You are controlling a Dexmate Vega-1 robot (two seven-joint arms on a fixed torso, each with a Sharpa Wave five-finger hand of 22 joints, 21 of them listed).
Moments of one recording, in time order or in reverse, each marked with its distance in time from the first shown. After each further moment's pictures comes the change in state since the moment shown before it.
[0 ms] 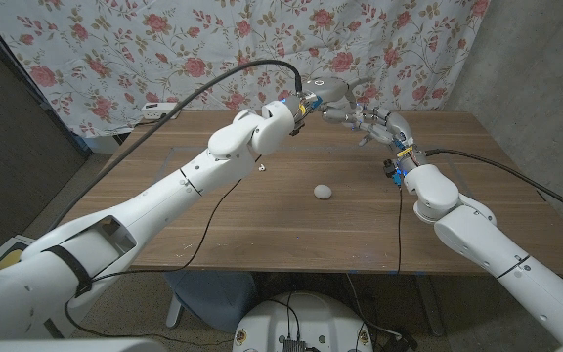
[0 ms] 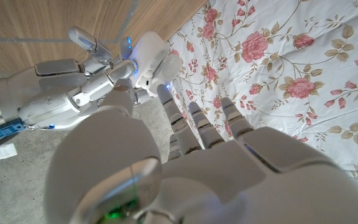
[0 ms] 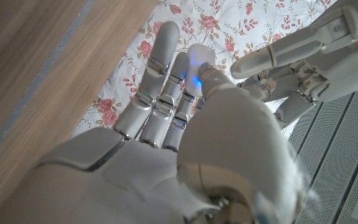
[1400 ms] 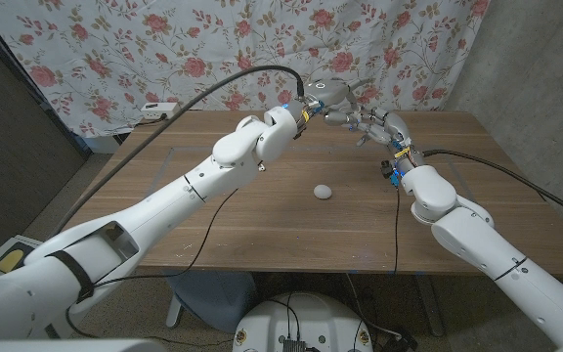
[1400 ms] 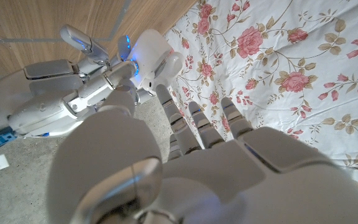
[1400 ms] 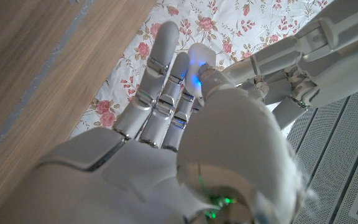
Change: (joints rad) left arm 0.027 -0.013 0.014 -0.007 0.060 0.034 0.046; left_hand 0.013 0.013 -0.004 0.004 0.000 0.004 0.004 0.000 0.000 0.000 0.000 -0.007 0.001 0.005 0.005 0.008 -0.005 0.000 0.000 0.000 0.000; right arm -0.011 0.015 -0.003 -0.018 -0.014 -0.007 0.001; right_hand 0.004 0.004 -0.007 -0.004 0.005 -0.031 0.033 -0.009 -0.002 0.005 0.005 0.000 -0.012 0.002 0.002 0.000 0.001 0.000 0.000 0.011 0.000
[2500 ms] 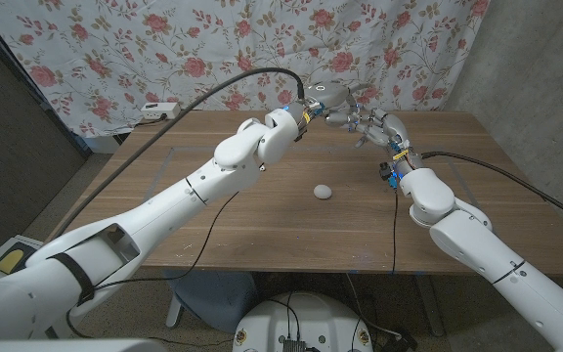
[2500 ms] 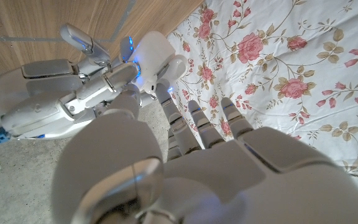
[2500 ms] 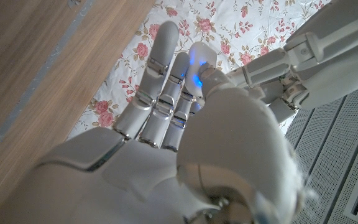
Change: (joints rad) left arm 0.008 -0.003 0.005 -0.010 -0.006 0.026 -0.009; left_hand -0.014 0.000 0.007 0.001 0.000 0.088 0.009 0.026 0.000 0.038 -0.002 -0.005 0.004 0.027 -0.009 0.000 -0.005 0.000 0.000 0.000 0.000; right arm -0.011 0.008 -0.003 -0.003 -0.025 0.014 -0.010; right_hand 0.005 -0.006 0.000 0.000 0.004 -0.111 0.036 -0.022 -0.014 0.010 0.010 0.000 -0.008 0.001 0.001 -0.001 -0.006 0.000 0.000 0.008 -0.002
